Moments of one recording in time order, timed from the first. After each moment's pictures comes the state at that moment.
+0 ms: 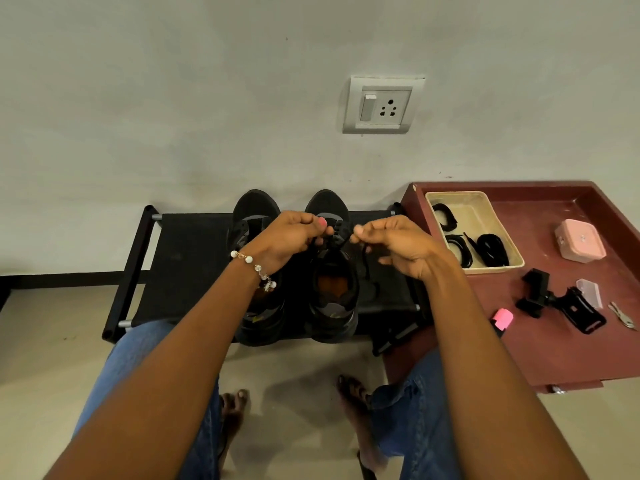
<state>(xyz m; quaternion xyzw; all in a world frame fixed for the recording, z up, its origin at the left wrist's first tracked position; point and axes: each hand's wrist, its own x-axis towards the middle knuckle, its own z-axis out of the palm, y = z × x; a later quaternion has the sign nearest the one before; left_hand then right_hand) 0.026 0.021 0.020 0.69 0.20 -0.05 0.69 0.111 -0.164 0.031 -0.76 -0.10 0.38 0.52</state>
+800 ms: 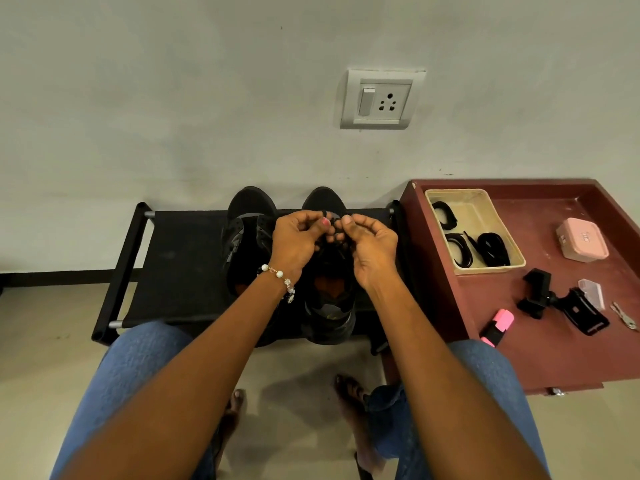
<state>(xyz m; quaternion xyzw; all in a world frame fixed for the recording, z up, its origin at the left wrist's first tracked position) 0.039 -0.006 -0.017 0.65 0.26 0.14 0.70 0.088 -0.112 -0.015 -0.54 0.10 0.18 0.82</state>
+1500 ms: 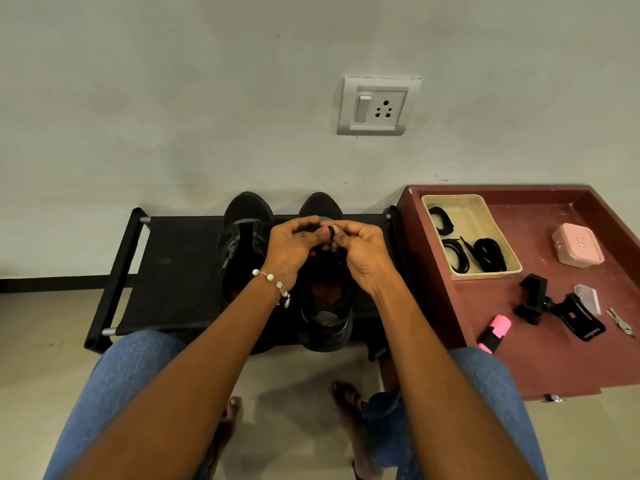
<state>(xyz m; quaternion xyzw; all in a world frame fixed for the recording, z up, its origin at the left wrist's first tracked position) 0.040 -0.003 -0.021 0.58 0.27 0.11 0.76 0.096 -0.114 -0.017 -0.63 -0.05 0.24 0.74</state>
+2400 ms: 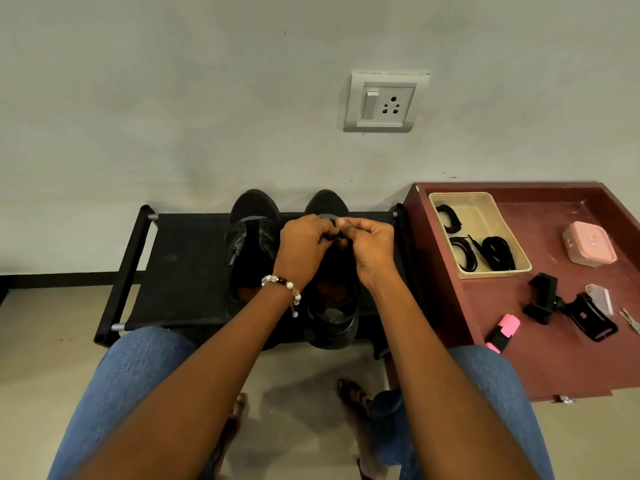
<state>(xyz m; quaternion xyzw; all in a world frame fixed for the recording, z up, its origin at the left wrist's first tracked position) 0.040 -0.003 -0.024 0.90 0.06 0.30 0.31 0.100 -0.108 -0.024 -0.67 0.04 0.18 0.72</state>
